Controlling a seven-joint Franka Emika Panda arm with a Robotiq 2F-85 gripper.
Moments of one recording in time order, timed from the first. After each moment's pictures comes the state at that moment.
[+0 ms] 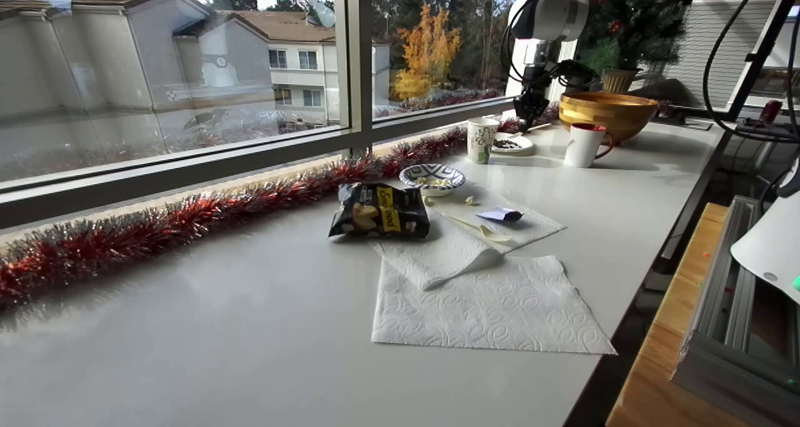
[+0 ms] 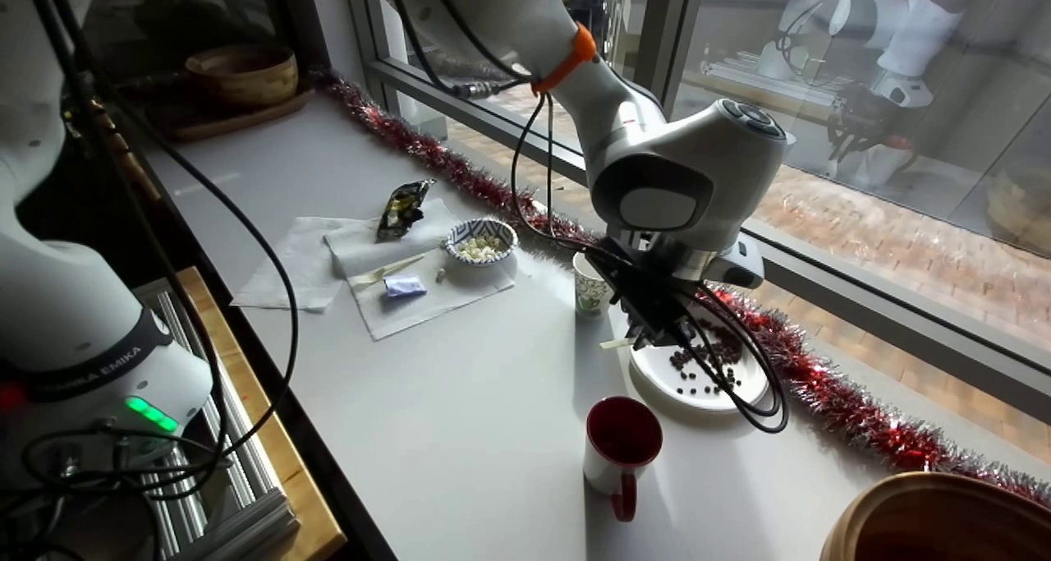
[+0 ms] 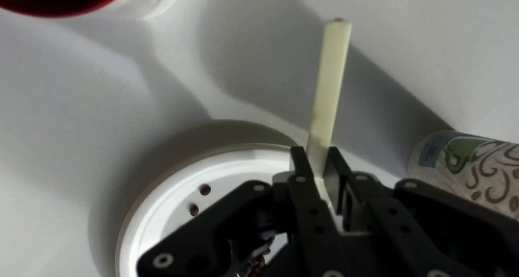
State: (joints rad) arm -0.47 0.73 -0.16 -1.64 0.22 2.28 -0.52
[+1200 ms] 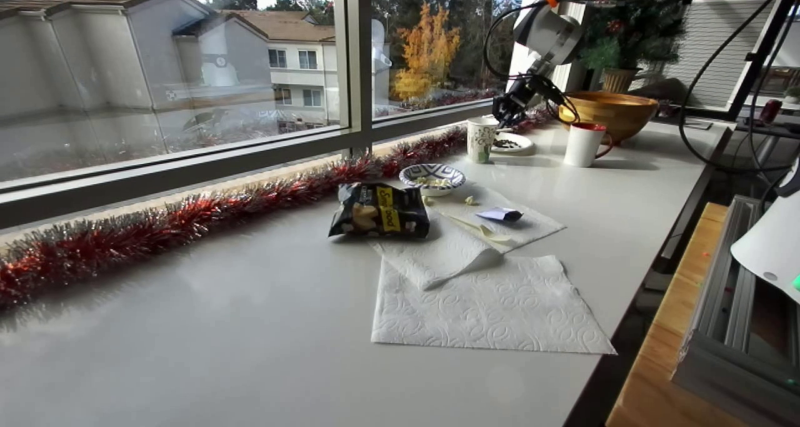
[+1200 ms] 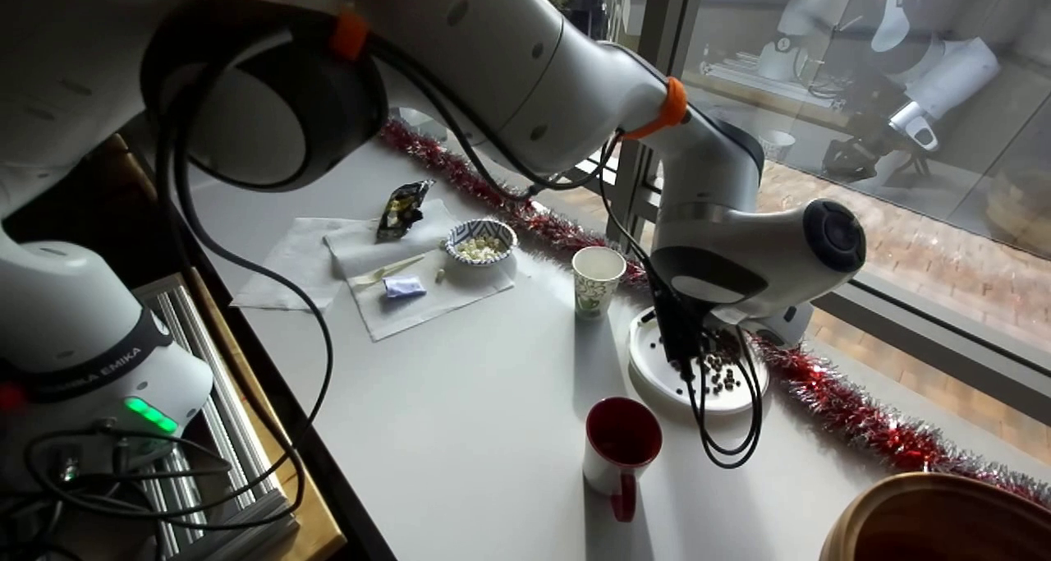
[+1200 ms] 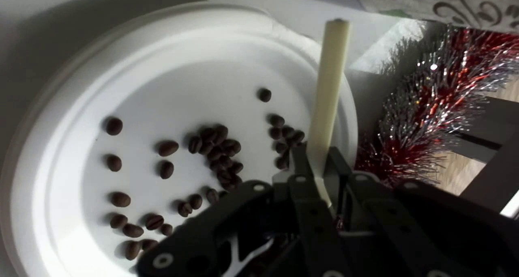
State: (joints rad) arm -0.72 1.05 0.08 -1.20 0.51 2.17 -0.40
